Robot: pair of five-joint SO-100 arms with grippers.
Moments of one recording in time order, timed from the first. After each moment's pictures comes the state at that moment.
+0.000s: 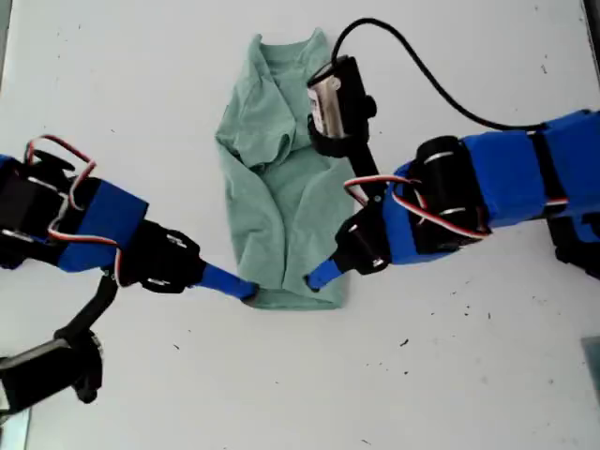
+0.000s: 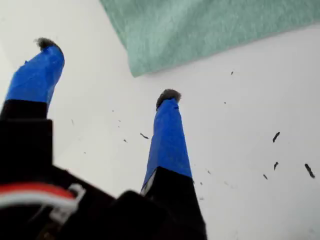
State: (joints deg) arm 0 9.0 110.1 105.2 63.2 2.6; arm 1 -3.0 89.5 65.6 91.7 -24.5
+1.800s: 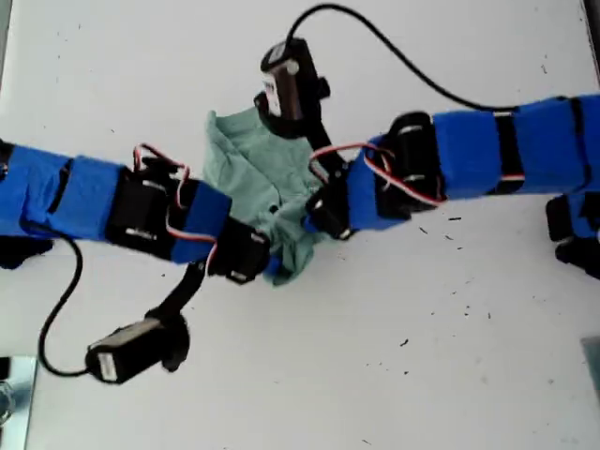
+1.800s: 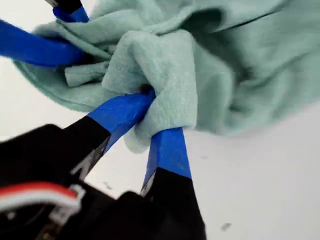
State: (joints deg) arm 0 0.6 83.2 77.7 64.2 16.5; arm 1 5.4 85.0 65.1 73.3 -46.3
